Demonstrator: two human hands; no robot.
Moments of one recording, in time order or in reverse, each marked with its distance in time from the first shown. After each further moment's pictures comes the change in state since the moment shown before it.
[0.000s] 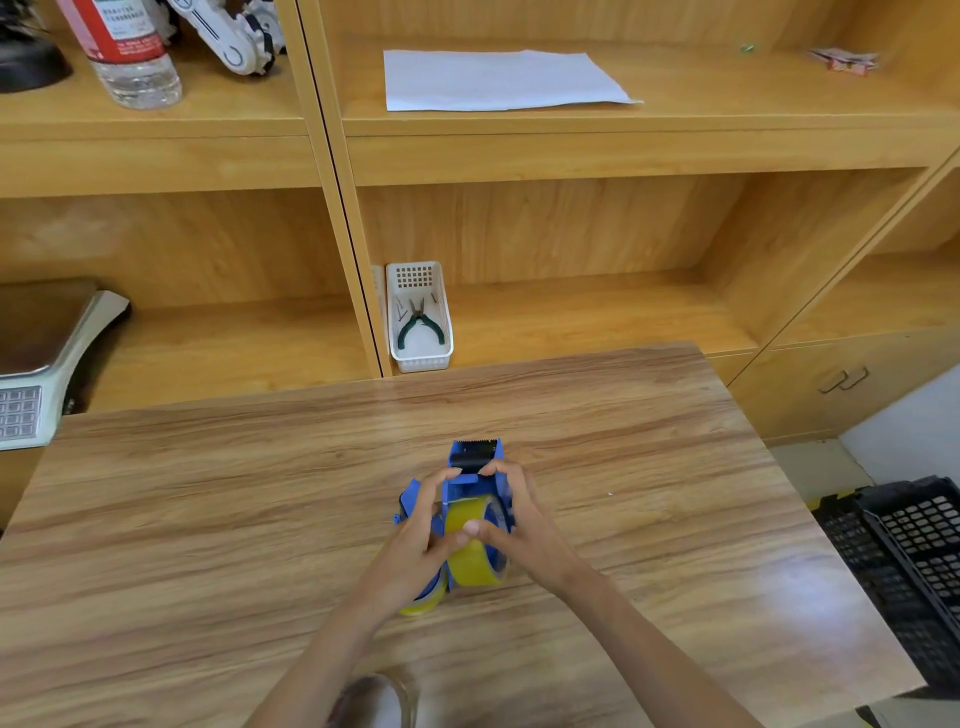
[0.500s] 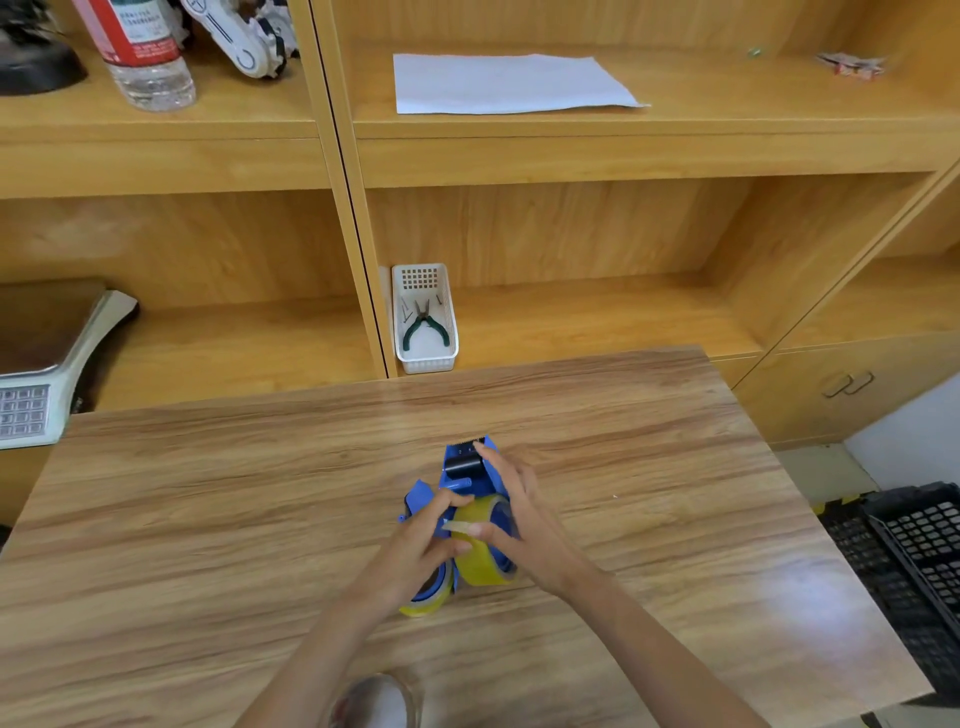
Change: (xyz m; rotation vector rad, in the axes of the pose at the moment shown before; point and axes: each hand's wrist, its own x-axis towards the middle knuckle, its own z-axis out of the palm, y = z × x) left_hand -0.003 0.000 -0.009 0.013 -0.080 -0.012; right_hand -0.002 -0.016 -0.004 -0.150 -0.071 -0.034
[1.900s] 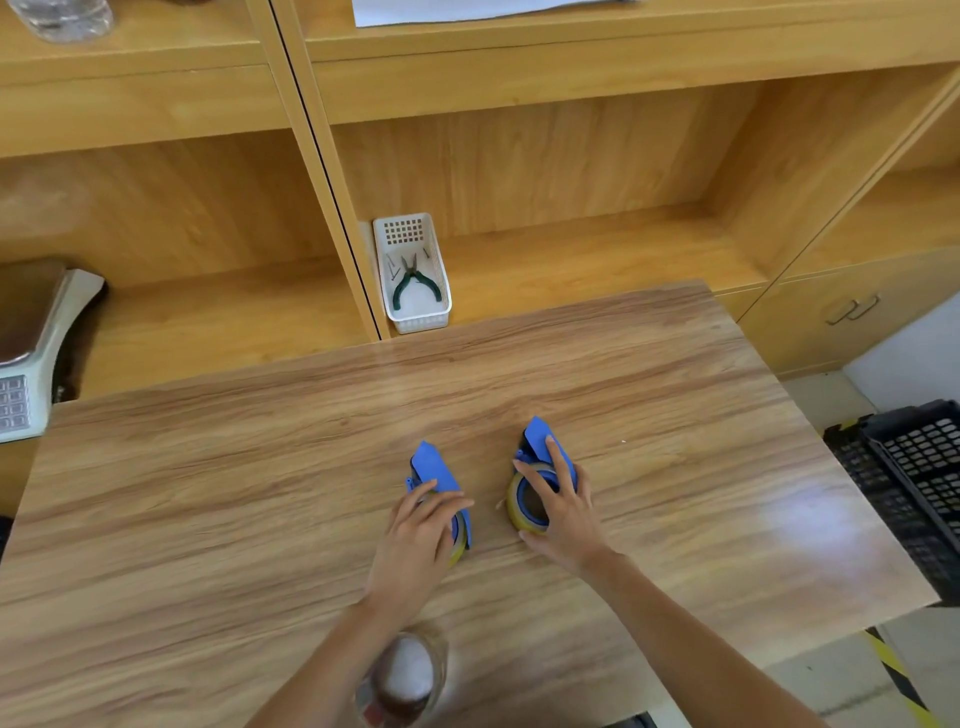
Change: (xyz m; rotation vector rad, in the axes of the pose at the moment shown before) left_hand -0.008 -0.070 0.031 0.578 0.221 0.130; right_hand -0.017 0.116 0.049 -0.545 0.116 0.231
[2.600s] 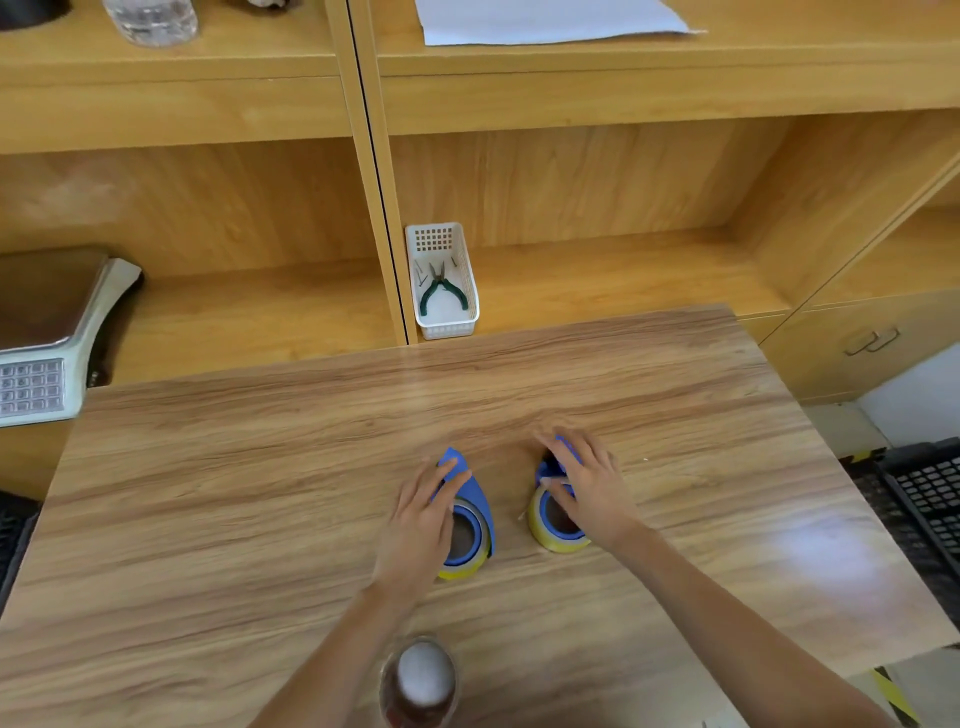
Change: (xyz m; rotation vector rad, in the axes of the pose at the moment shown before) left_hand 0.012 -0.024 -0.014 0.004 0.095 0.005; right_hand 0.031 -0.020 -0.054 -0.097 0.061 -0.121
